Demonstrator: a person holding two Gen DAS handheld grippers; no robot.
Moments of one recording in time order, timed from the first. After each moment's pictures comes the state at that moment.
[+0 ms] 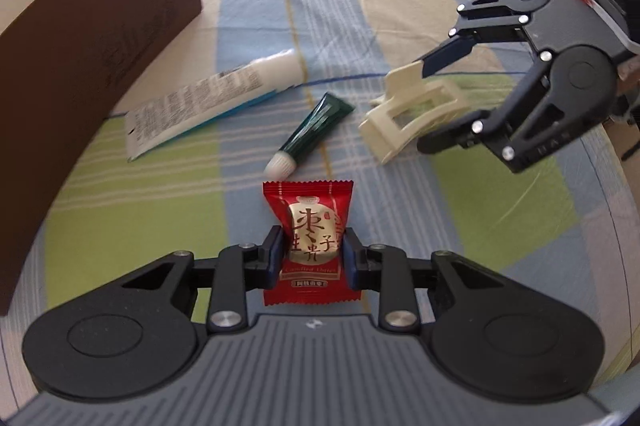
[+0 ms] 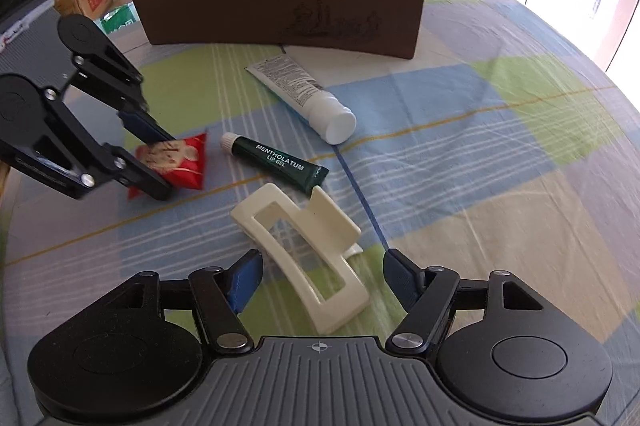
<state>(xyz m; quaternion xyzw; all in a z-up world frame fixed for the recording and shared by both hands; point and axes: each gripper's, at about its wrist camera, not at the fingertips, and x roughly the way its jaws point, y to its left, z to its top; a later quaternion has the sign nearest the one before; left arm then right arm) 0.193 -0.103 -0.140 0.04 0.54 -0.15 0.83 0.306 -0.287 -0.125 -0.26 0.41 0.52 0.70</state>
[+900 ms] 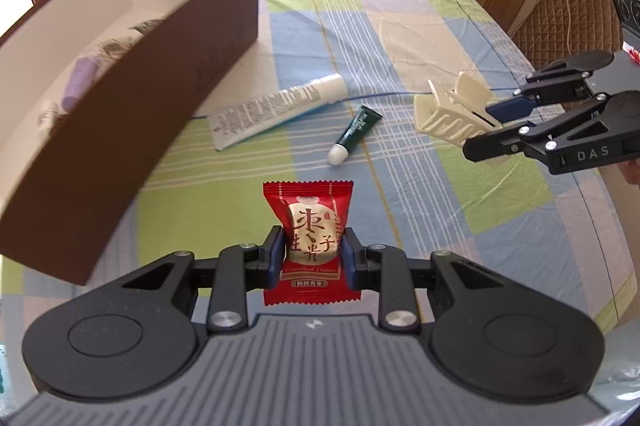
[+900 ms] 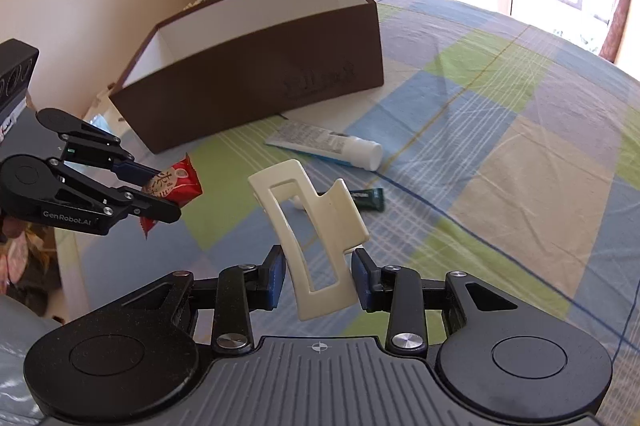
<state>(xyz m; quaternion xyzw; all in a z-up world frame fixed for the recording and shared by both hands) 0.152 -0.037 -0.074 0.04 0.51 -0.15 0.85 0.226 -0.275 -0.053 -0.09 0.46 0.40 0.79</state>
